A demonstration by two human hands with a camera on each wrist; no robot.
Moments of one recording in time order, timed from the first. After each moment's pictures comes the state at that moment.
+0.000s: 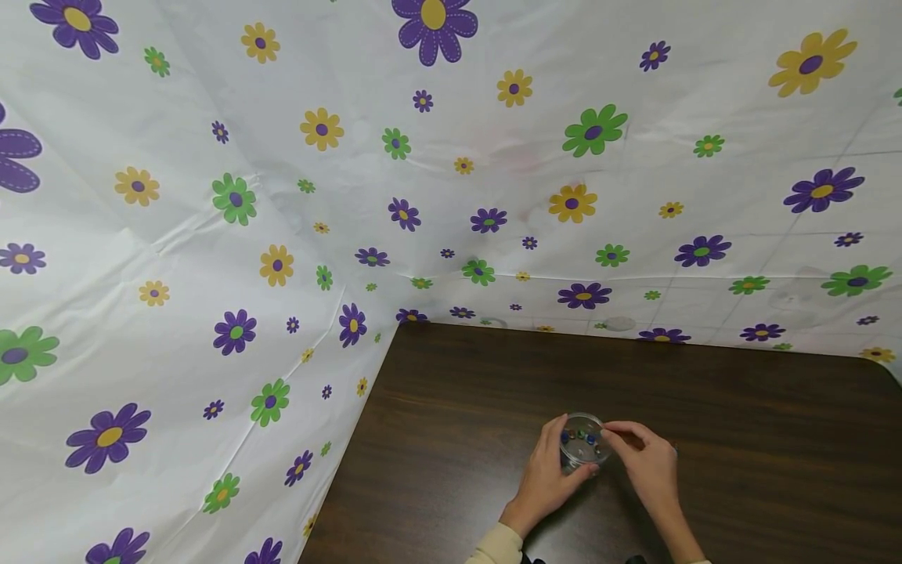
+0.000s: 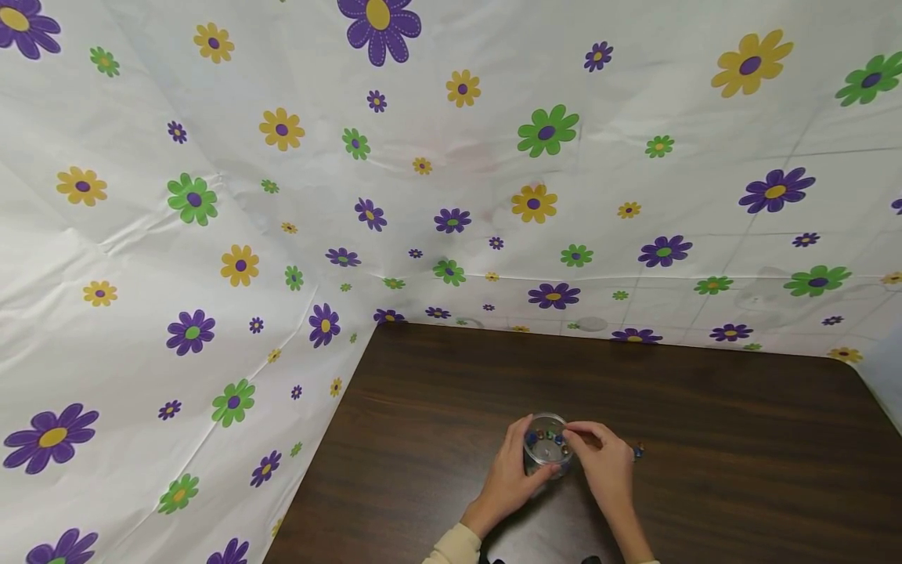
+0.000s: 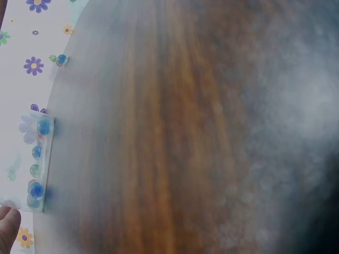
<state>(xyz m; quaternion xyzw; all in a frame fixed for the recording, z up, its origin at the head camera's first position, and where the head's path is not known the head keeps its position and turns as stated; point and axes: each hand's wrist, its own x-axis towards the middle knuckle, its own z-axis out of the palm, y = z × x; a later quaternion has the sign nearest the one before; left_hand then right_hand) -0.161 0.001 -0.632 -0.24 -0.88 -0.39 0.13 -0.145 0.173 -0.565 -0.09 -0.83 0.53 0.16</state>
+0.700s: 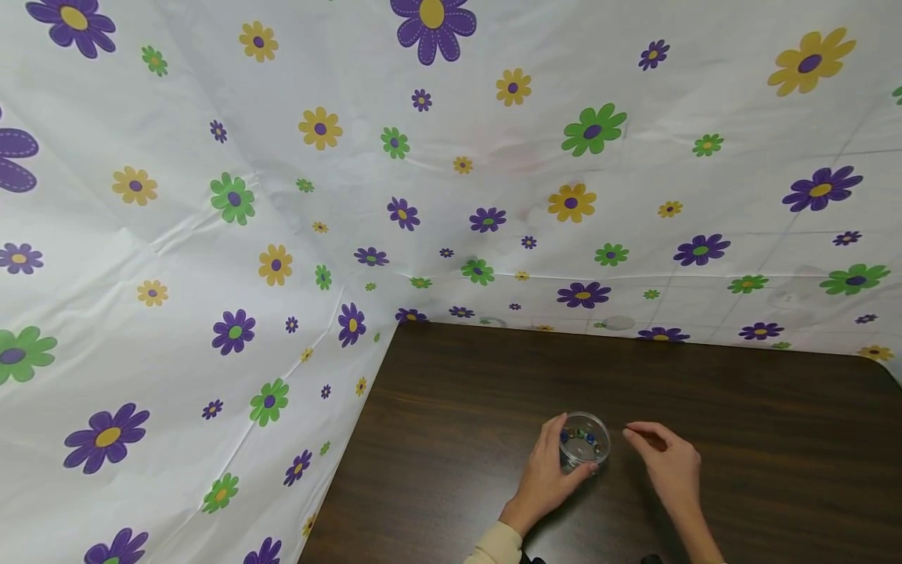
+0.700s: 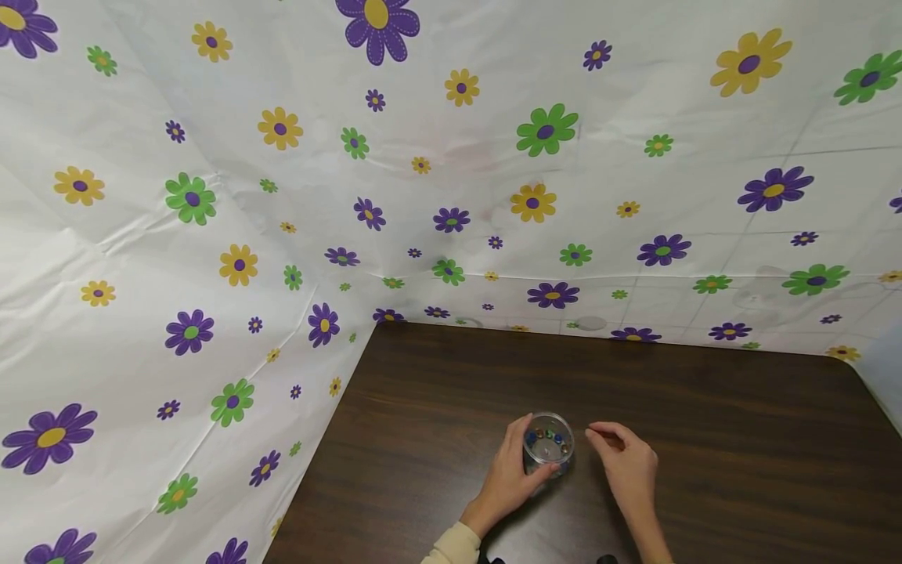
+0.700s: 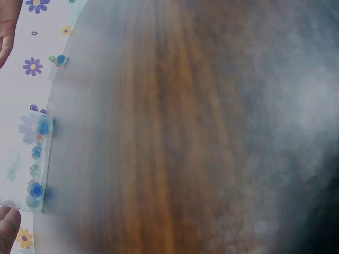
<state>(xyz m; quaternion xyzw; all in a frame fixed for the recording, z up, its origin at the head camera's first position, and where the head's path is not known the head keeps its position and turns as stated) -0.161 0.001 -0.633 -0.25 -0.88 -0.38 0.14 -0.143 0.198 -0.568 -0.15 -0.84 0.50 0.16</state>
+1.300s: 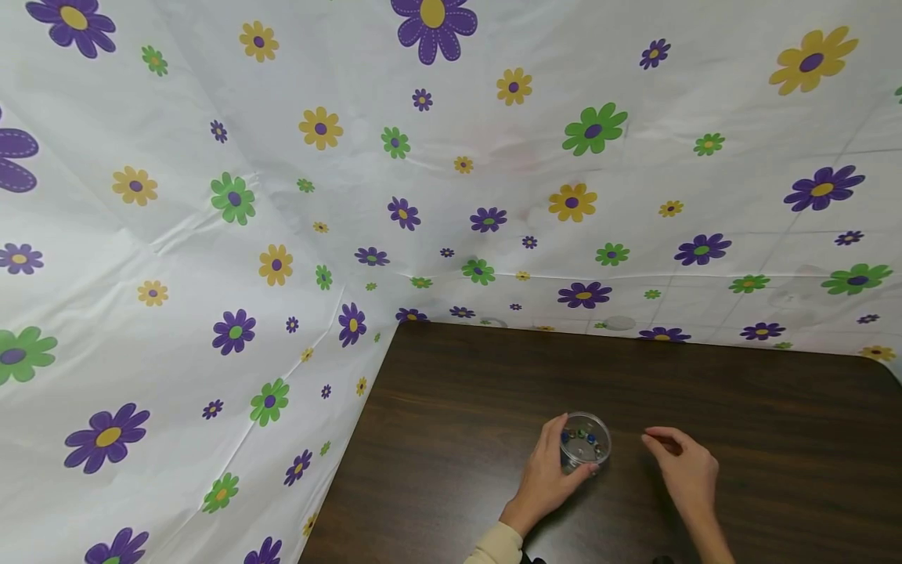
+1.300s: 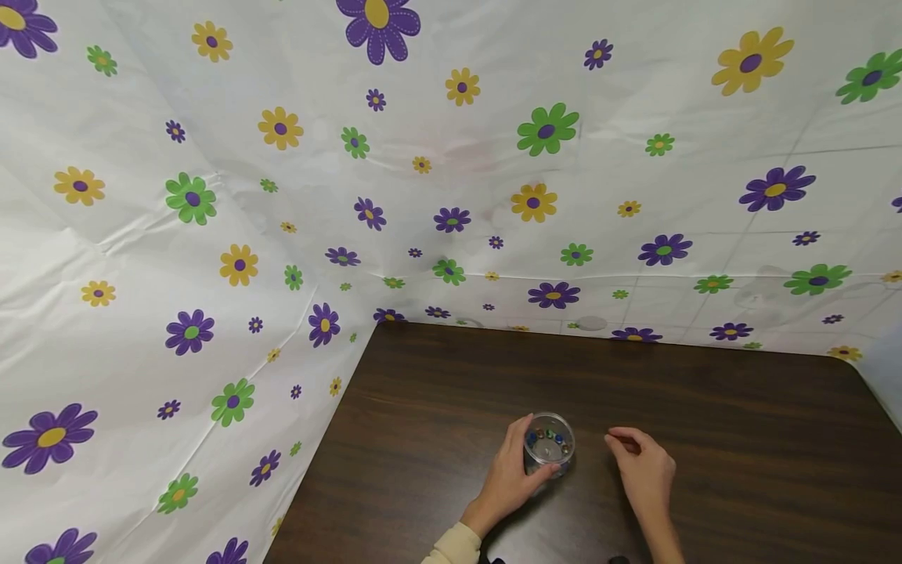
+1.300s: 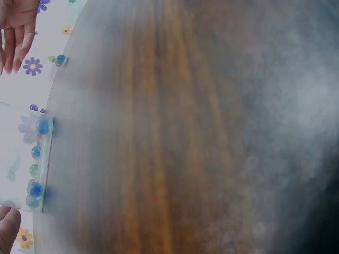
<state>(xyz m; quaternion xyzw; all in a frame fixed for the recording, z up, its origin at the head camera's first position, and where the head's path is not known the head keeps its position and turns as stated) -0.162 0.002 -0.635 -0.24 -0.88 -0.38 0.14 -0.145 0.219 -0.585 -0.17 -0.86 0.44 0.18</state>
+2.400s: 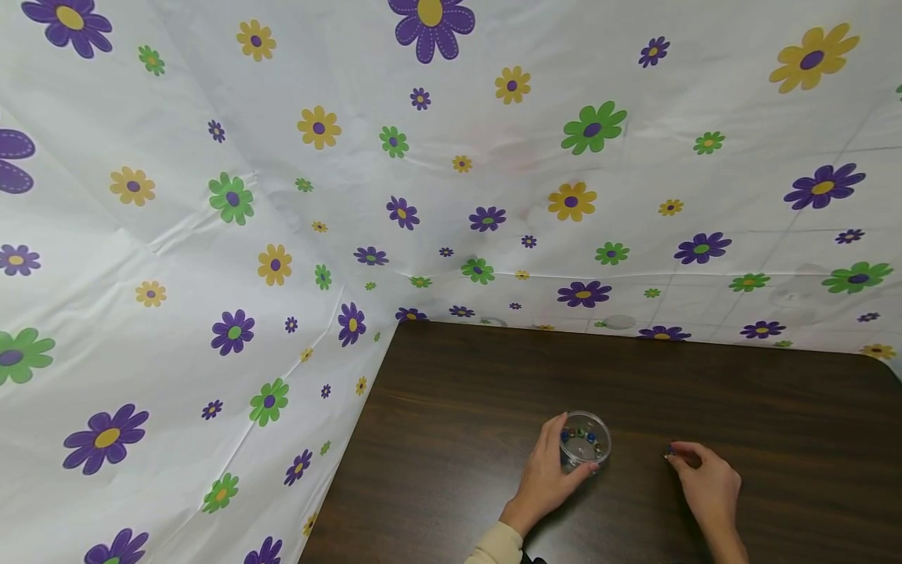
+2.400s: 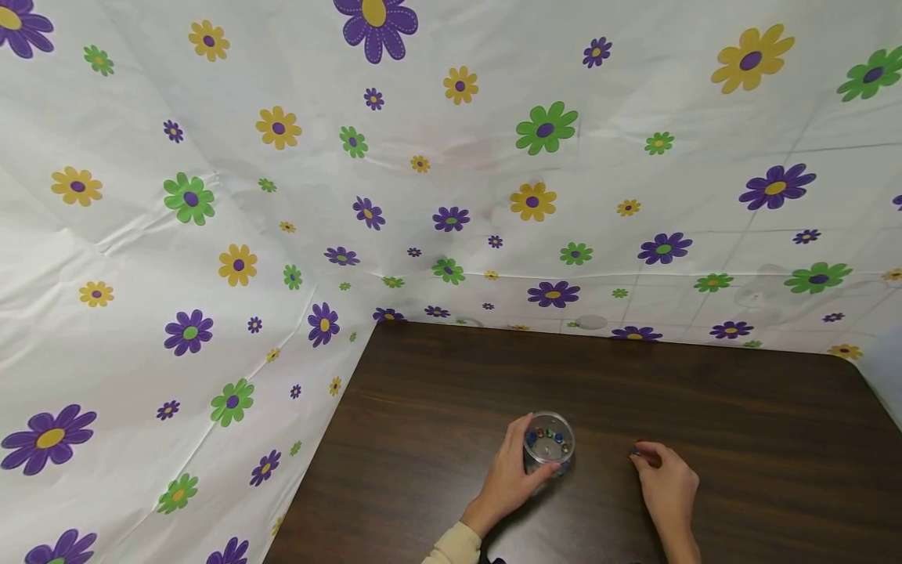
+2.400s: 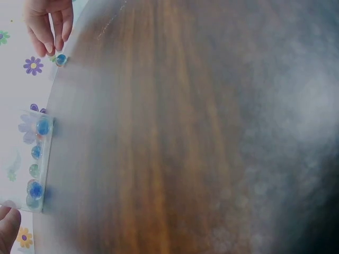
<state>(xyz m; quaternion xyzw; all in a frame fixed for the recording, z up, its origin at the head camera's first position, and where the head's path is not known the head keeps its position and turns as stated) -0.161 0.002 -0.633 -0.24 -0.89 -0.38 0.12 -0.136 0.254 -0.611 -0.18 -0.89 0.39 0.15</state>
